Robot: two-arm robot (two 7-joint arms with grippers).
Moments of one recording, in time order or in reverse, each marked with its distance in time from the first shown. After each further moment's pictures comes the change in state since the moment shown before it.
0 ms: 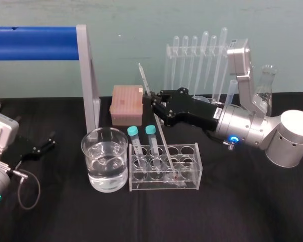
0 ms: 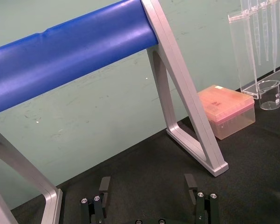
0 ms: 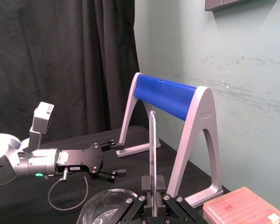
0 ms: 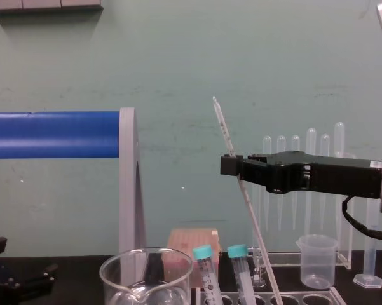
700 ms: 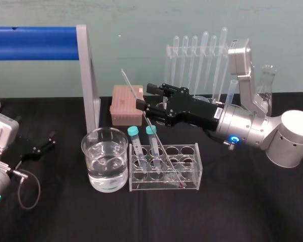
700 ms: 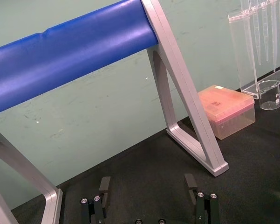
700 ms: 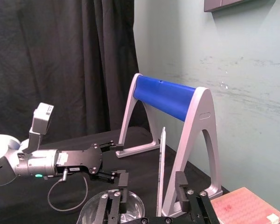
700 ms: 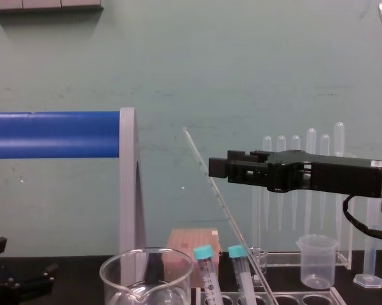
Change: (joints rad) left arm 0.000 0.000 0.000 0.000 0.000 0.000 0.000; right arm -0.002 0.001 0.002 -0.002 0.003 -0.001 -0.002
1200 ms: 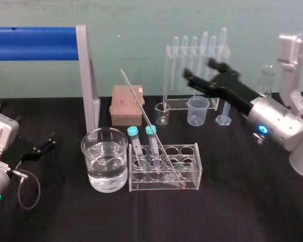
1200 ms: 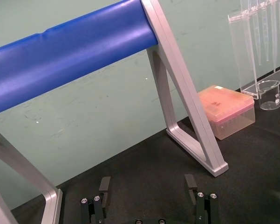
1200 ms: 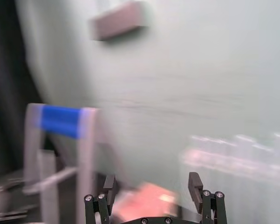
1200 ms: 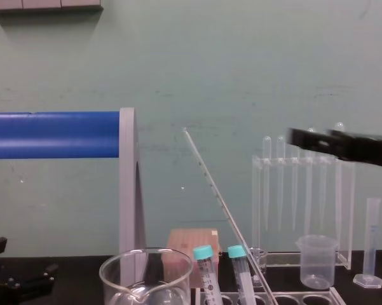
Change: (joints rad) left arm 0.000 0.000 0.000 0.000 0.000 0.000 0.000; right arm -0.134 0.010 0.185 -0.079 0.028 -0.002 -0.332
